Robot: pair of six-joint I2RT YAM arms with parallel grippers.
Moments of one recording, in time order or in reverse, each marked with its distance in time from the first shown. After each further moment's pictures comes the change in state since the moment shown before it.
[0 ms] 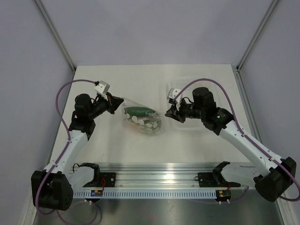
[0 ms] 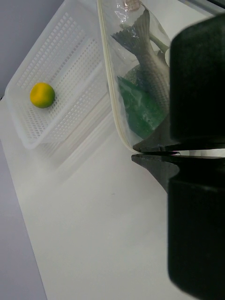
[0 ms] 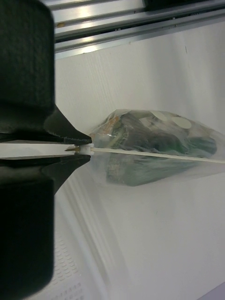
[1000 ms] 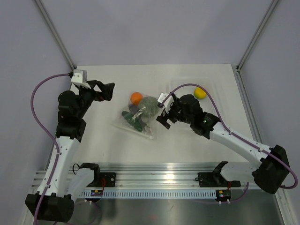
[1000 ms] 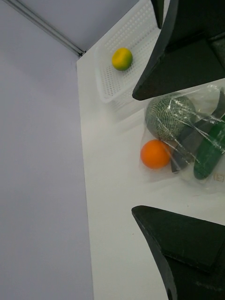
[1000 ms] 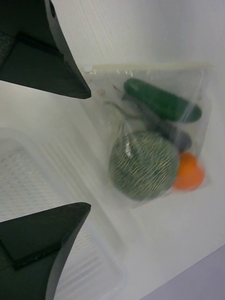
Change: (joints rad) left arm 0.032 -0.143 0.198 -0.134 -0.343 -0.136; right arm 0.147 0.098 -0.098 0.241 0.321 -0.018
